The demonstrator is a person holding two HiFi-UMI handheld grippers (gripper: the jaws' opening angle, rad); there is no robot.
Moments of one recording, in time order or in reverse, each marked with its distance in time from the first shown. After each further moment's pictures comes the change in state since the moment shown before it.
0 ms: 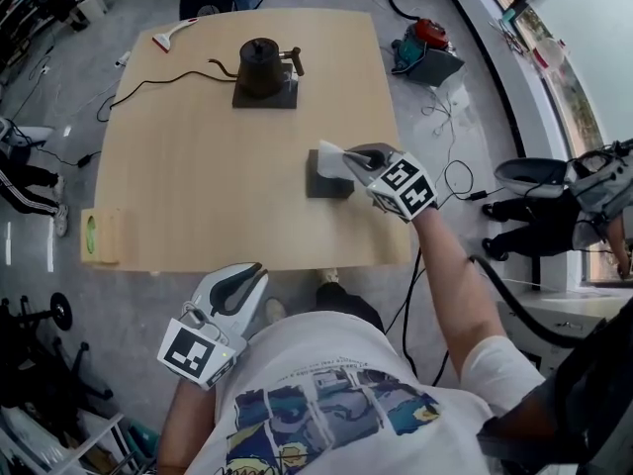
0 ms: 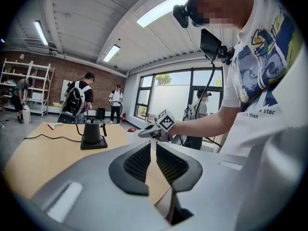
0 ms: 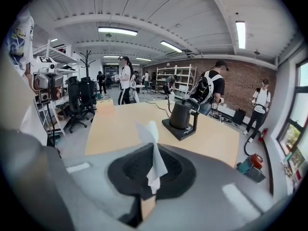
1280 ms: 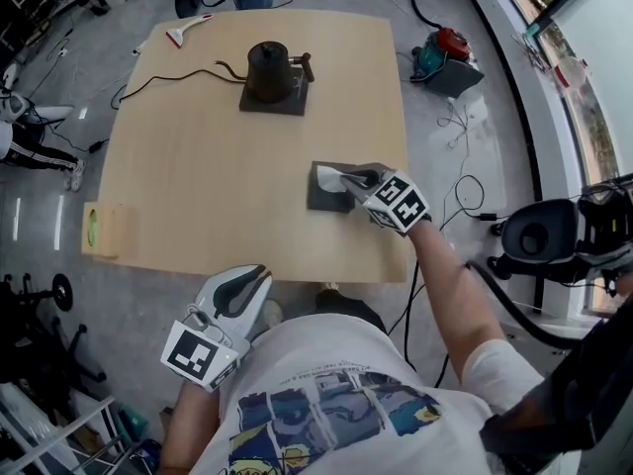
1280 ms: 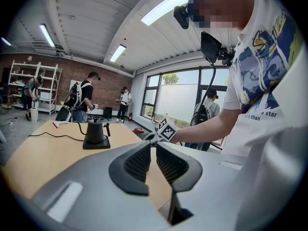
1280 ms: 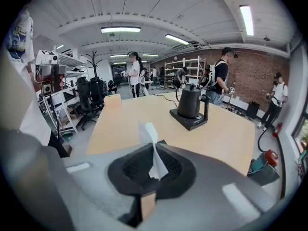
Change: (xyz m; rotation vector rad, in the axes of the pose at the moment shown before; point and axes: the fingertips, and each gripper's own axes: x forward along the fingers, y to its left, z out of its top) left arm 0.037 0.000 0.010 -0.034 0.006 0.090; right arm 0.035 -0.003 -0.043 0.002 0.050 0.152
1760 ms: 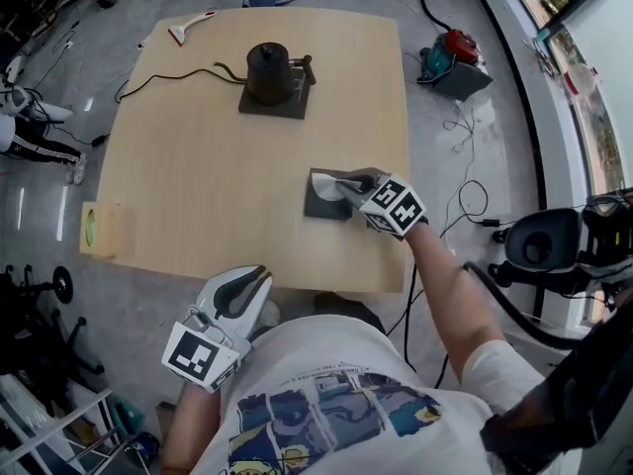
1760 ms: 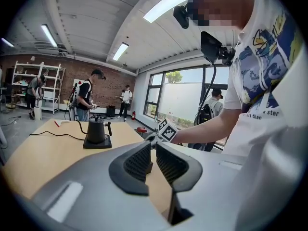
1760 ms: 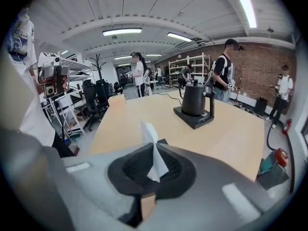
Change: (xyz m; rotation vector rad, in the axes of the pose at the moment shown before) left arm 0.026 0.005 0.003 -0.012 0.019 0.040; right arm 0.015 -0.008 -0.006 0.010 0.000 0.090
